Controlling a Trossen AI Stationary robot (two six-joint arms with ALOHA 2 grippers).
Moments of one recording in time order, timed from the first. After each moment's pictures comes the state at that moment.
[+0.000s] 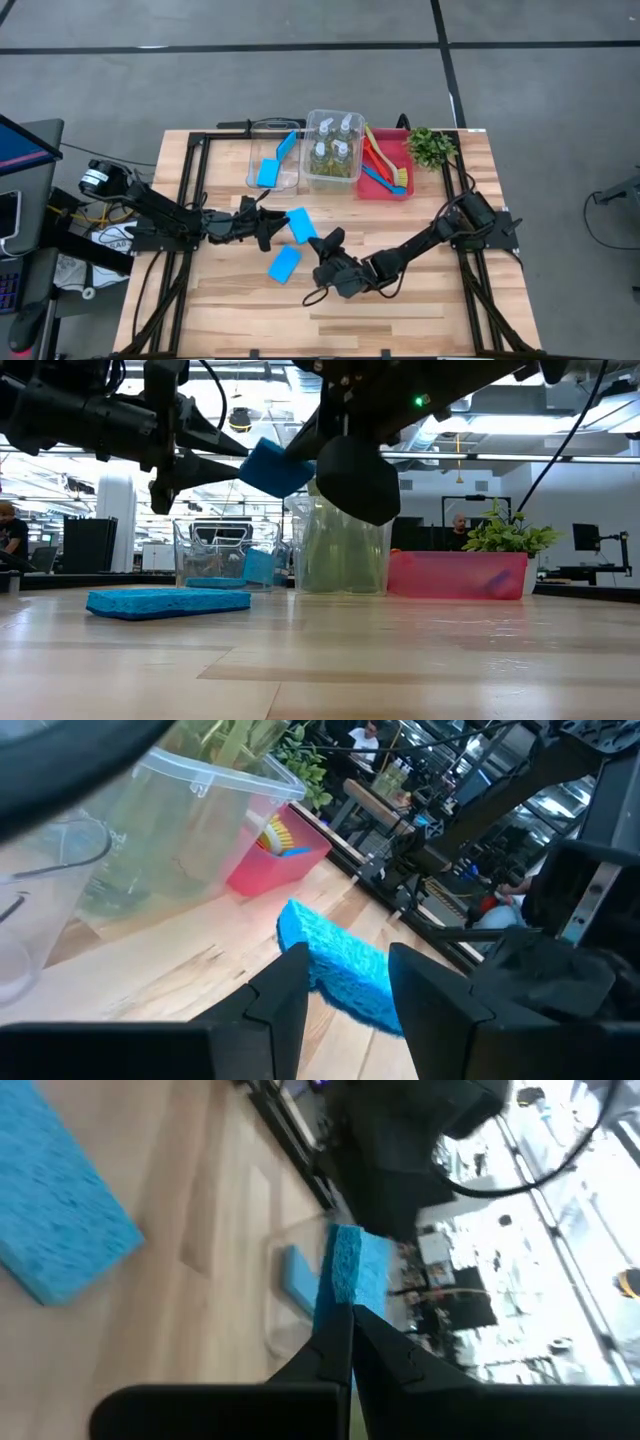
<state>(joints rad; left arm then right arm) -0.32 1.29 0.25 0.91 -0.59 -0.65 0.43 1.84 1.10 0.46 1.10 -0.82</state>
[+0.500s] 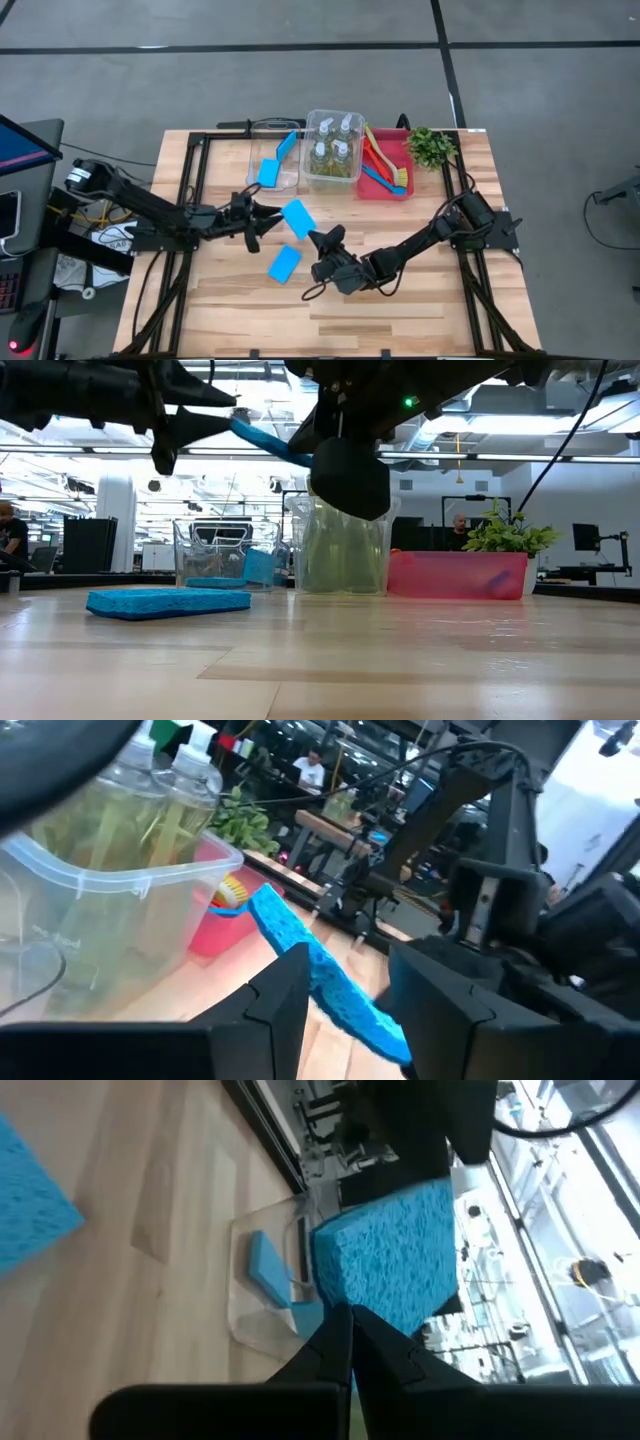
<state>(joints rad) -0.33 1.08 0.25 0.85 -0.53 -0.42 0.43 1.84 1.10 0.53 1.17 -0.93</state>
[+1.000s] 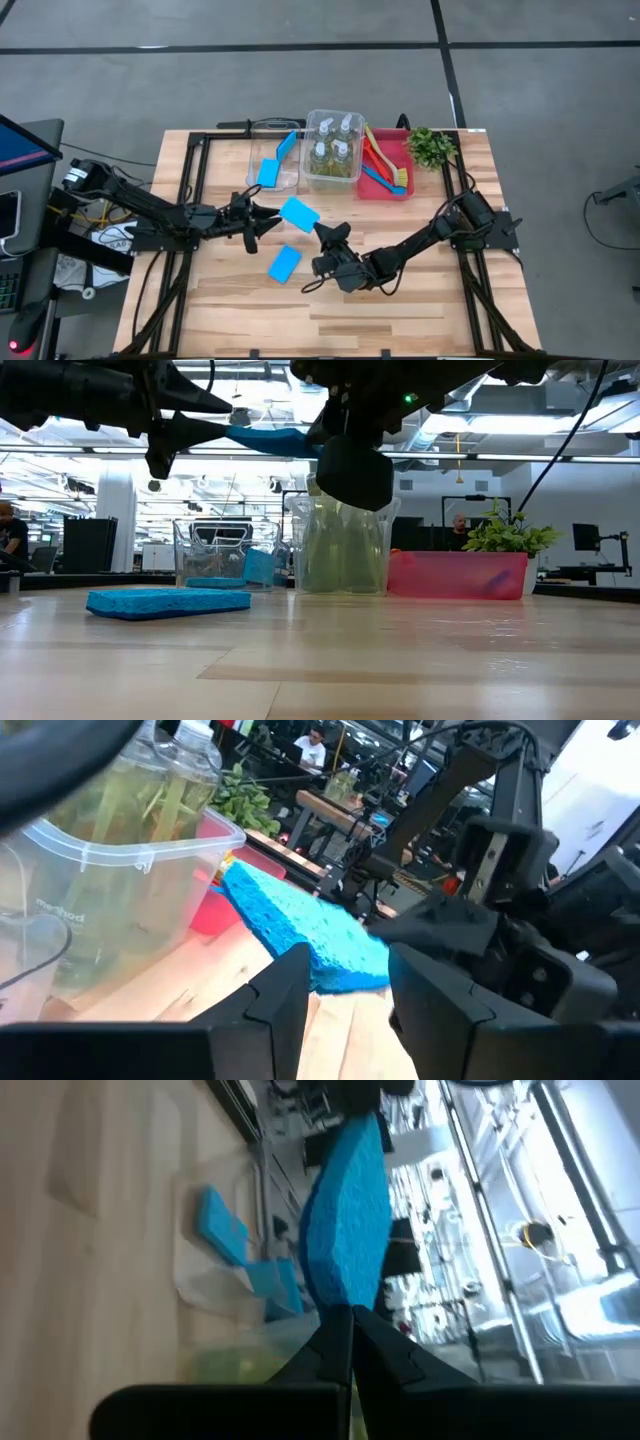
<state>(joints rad) -0.33 1.02 0.25 0.74 -0.51 -0.46 0.42 1.84 1.10 0.59 1.30 -1.02</state>
